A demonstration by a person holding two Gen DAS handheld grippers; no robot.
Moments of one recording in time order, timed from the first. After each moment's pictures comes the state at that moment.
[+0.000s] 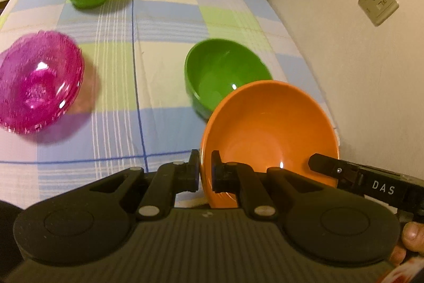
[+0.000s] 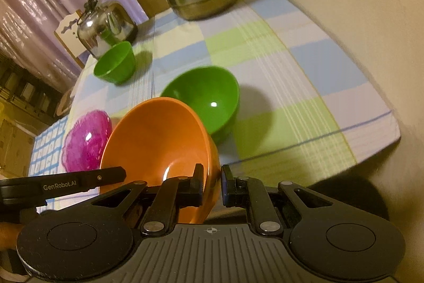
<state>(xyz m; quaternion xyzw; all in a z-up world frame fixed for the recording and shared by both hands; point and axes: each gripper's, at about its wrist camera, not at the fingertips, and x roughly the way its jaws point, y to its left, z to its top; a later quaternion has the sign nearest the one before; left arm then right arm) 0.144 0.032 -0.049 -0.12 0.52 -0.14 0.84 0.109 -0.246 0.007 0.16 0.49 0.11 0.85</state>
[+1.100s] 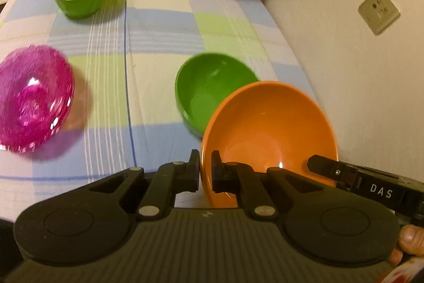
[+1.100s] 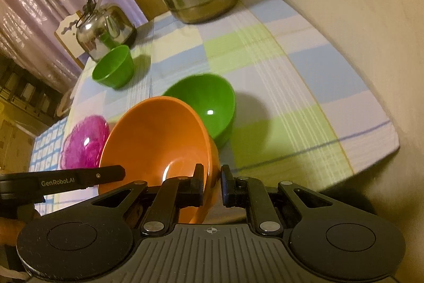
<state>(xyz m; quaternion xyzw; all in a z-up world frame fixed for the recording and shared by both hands) 0.176 0.020 -0.035 -0.12 0.51 -0.14 0.84 0.127 -0.254 0.014 0.16 0.49 0.11 0.85</state>
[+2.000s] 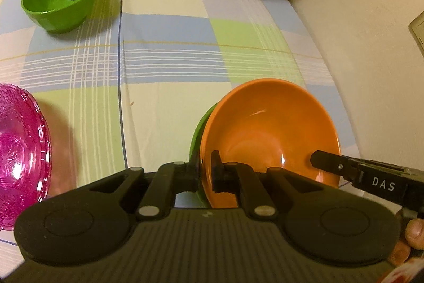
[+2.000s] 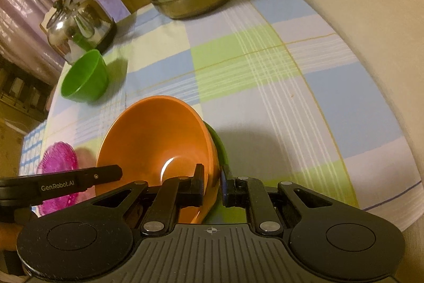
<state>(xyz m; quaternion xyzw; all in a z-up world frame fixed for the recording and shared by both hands) 0.287 0.010 -0.090 -0.11 0.54 -0.12 0.83 0.262 -0.254 -0.043 0.14 0.53 0.11 0.83</state>
